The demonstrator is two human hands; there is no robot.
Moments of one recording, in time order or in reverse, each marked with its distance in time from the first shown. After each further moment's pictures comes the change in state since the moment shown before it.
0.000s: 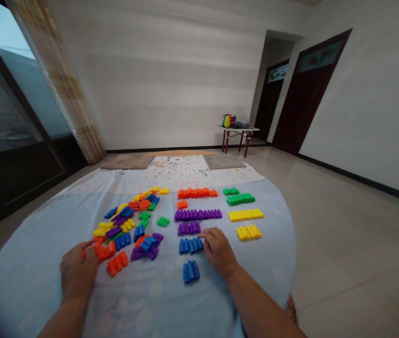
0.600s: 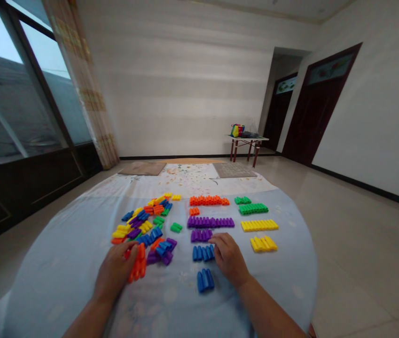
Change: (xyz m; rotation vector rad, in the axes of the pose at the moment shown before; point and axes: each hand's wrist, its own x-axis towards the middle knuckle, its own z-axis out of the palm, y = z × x) left_hand -0.019 0.037 -0.008 0.033 -0.288 0.233; right_hand 0.008 -0.008 0.006 -0.022 0.030 -0.051
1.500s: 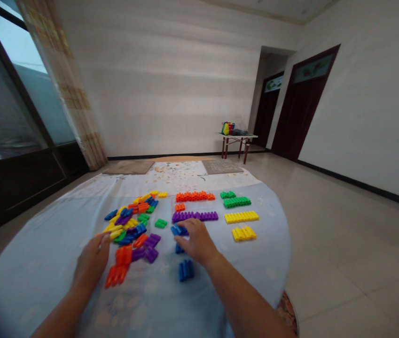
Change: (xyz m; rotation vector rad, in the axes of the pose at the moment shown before) left_hand 0.020 -0.012 0.010 0.005 0.078 -0.181; right_hand 0.043 -0.035 -0.004 0.078 -0.172 0.173
